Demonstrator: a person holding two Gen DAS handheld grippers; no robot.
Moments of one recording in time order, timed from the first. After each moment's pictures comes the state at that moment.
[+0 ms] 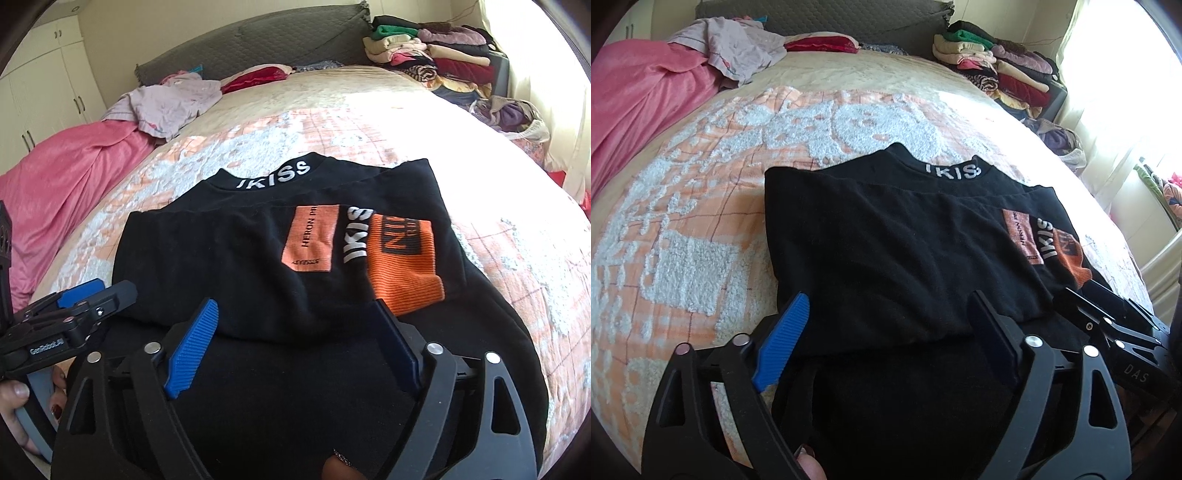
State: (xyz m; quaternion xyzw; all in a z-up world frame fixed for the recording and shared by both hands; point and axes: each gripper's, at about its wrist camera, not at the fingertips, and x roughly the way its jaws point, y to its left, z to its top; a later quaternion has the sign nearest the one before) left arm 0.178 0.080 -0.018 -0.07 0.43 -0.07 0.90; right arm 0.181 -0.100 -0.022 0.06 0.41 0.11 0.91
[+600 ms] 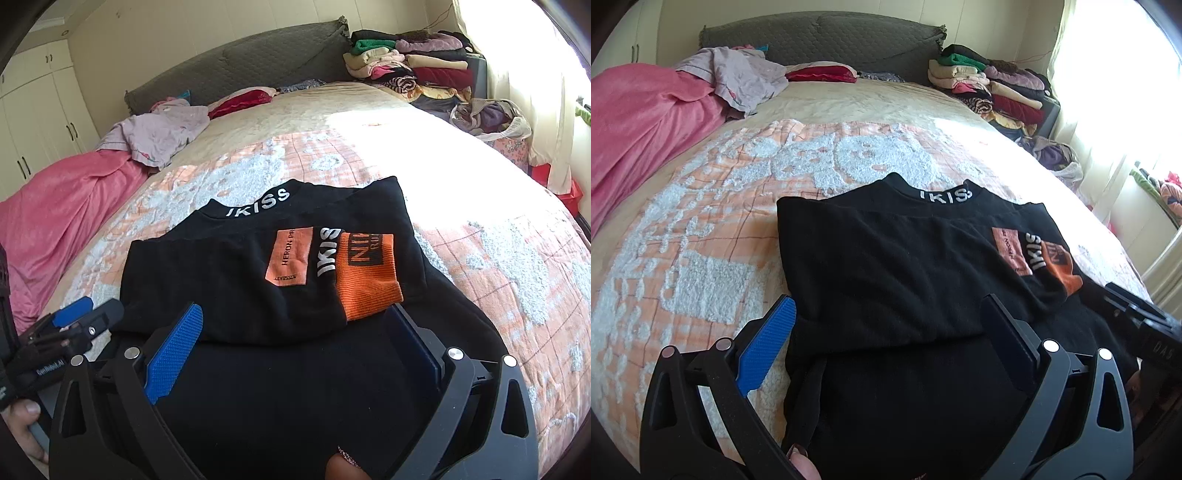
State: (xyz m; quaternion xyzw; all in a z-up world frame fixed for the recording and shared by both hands) left arm 0.156 0.076 -0.003 -0.06 0.38 -0.06 0.92; right arm 0.160 -0.120 0.000 0.08 0.37 0.09 0.92
